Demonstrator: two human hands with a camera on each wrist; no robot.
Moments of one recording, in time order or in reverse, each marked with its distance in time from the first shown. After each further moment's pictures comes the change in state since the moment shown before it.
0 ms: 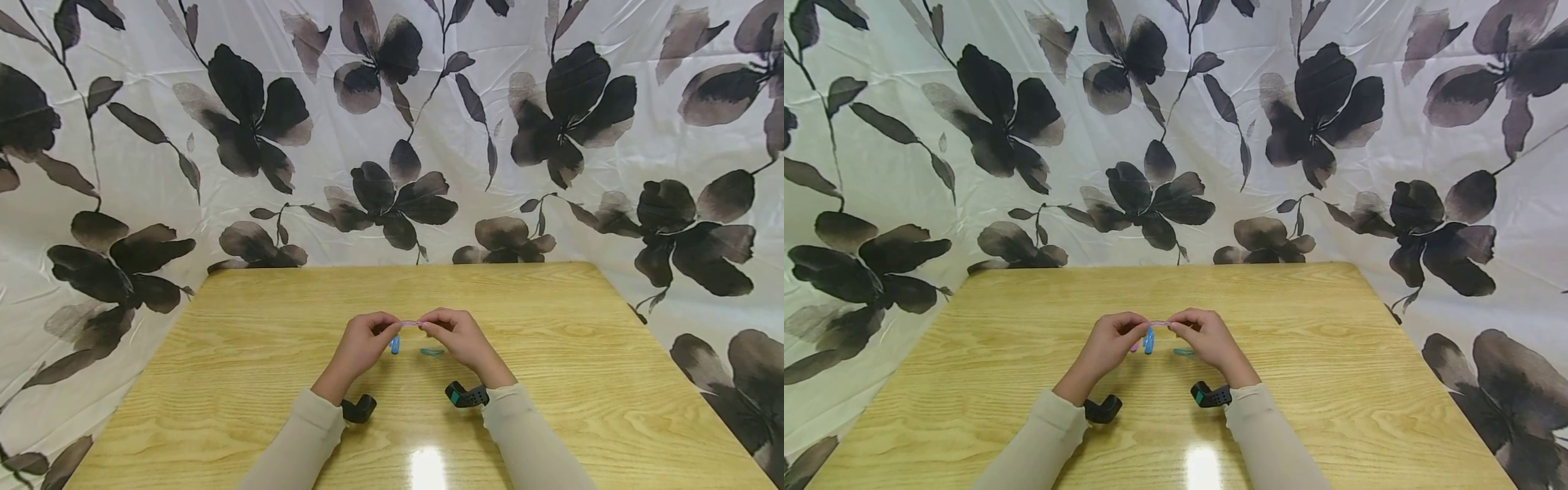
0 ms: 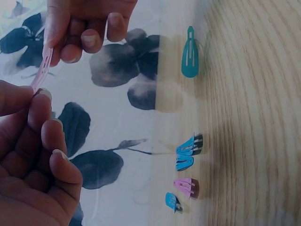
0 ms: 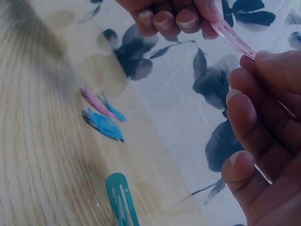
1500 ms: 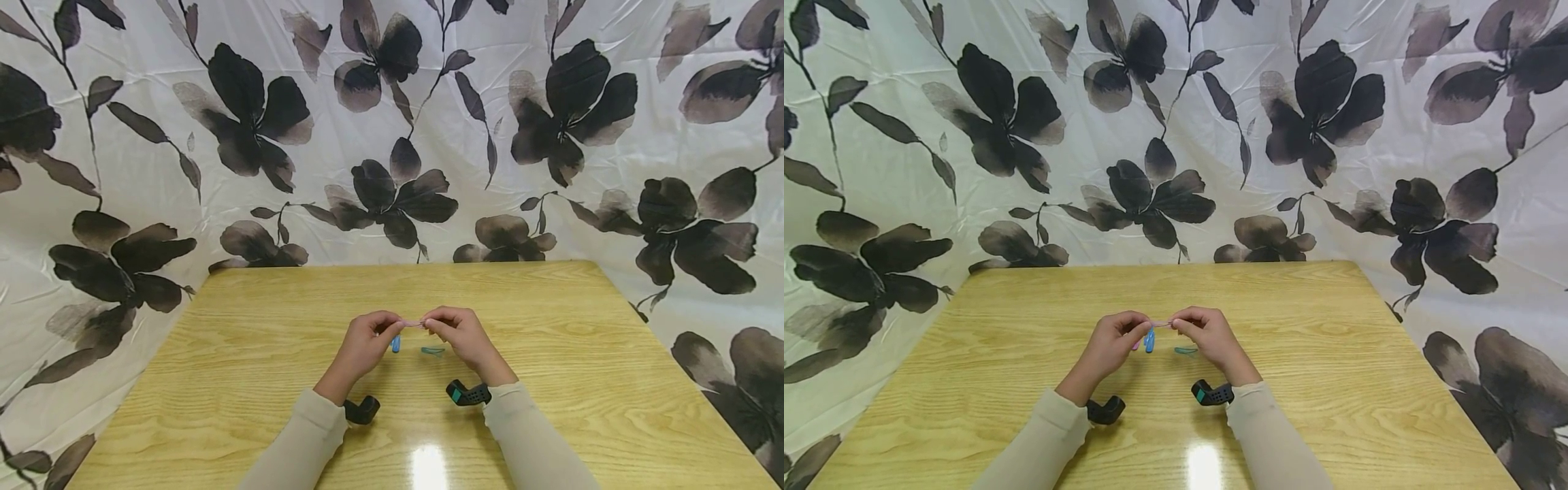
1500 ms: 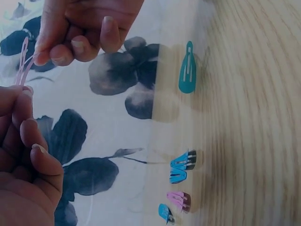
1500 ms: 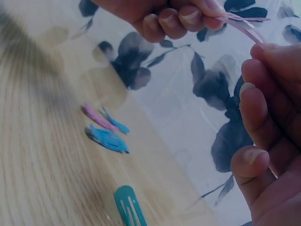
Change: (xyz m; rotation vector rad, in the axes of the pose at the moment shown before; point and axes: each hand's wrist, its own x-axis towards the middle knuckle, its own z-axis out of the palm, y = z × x) left_hand -0.002 0.000 0.004 0.004 0.037 0.084; right_hand 0.004 0.021 0.000 0.118 0.049 -0.094
